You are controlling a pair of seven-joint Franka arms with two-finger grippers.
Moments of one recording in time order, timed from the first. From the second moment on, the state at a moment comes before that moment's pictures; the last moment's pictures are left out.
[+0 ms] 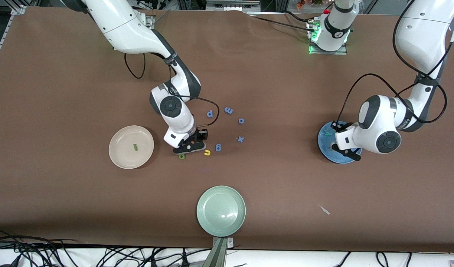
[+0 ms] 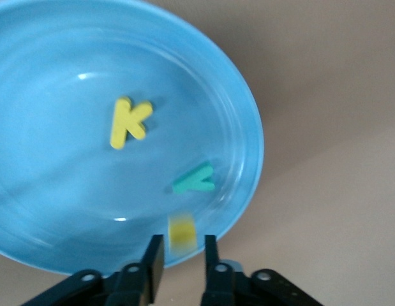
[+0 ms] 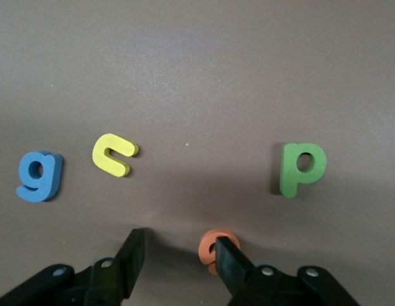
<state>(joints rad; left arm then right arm) 0.18 0.56 -0.27 -1.82 0.11 1.88 0.29 0.52 0.73 0.07 -1.70 -0.02 2.53 0.38</state>
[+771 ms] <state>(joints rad) 0.15 0.42 -0.42 -1.43 0.11 1.54 0.05 0.51 0.71 0.03 -1.65 -0.02 2.41 0.36</state>
